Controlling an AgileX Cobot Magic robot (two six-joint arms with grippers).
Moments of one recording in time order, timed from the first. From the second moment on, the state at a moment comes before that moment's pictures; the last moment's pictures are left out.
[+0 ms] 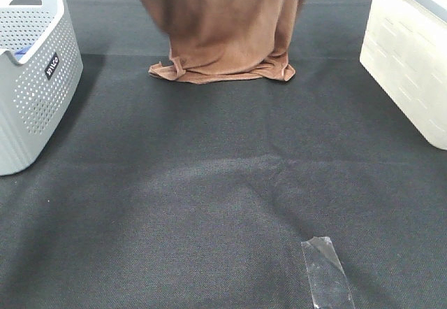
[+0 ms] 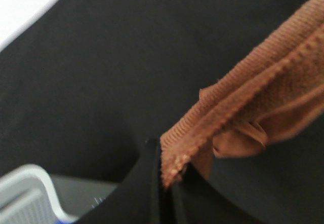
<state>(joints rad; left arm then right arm) -0.37 2.33 -2.58 0.24 1.13 0.23 0.24 2.13 -2.35 0.05 0.97 -0.14</state>
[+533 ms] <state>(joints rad) -0.37 2.21 -2.56 0.11 1.20 0.06 0.23 2.04 -2.34 0.07 1.21 -0.14</state>
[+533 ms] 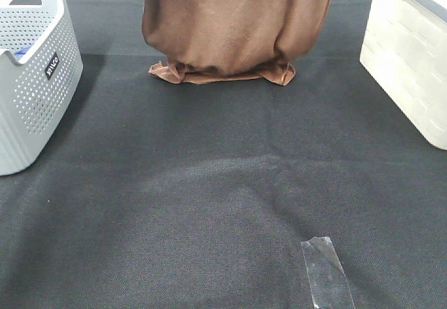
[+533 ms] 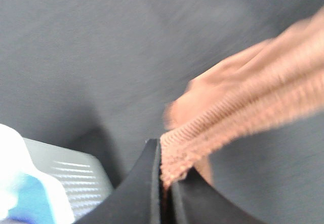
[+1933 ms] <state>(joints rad) -0.38 0.85 -0.69 -0.63 1.14 -0.14 0.25 0.84 -0.78 0.41 1.22 -0.03</state>
